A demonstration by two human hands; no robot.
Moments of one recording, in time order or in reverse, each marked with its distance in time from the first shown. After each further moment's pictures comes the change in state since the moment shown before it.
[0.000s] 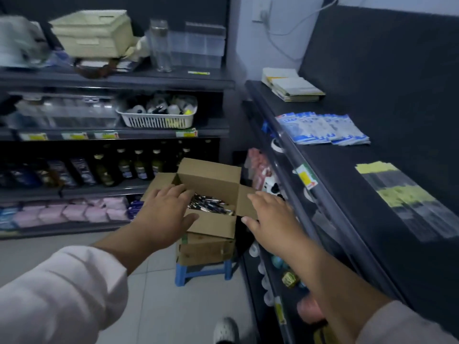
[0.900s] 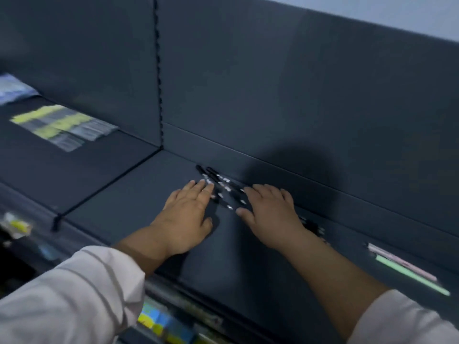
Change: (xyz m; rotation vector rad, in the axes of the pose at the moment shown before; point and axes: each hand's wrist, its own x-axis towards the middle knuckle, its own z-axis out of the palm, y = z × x) left_hand -0.228 0.571 0.042 -0.184 -0.139 1.078; right_hand -0.581 0.267 -0.048 -0.192 0.187 0.946
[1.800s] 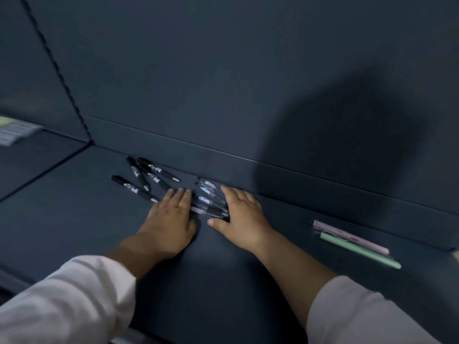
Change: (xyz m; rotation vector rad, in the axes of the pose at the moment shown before) left_hand 0.063 0.115 0.076 0.148 -0.146 -0.119; right_hand -0.015 0.126 0.069 0.427 0.009 0.047
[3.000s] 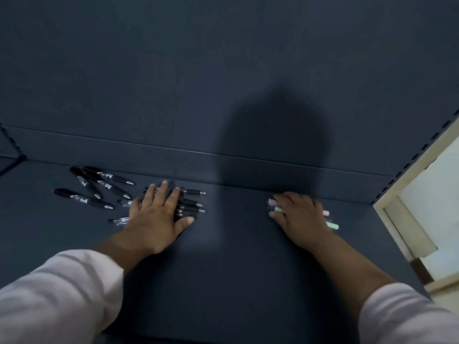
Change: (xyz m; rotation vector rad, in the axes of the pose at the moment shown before) left_hand 0.007 0.040 0.003 0.075 -0.038 0.089; right_hand -0.114 0.128 -0.060 -0.437 0.090 0.415
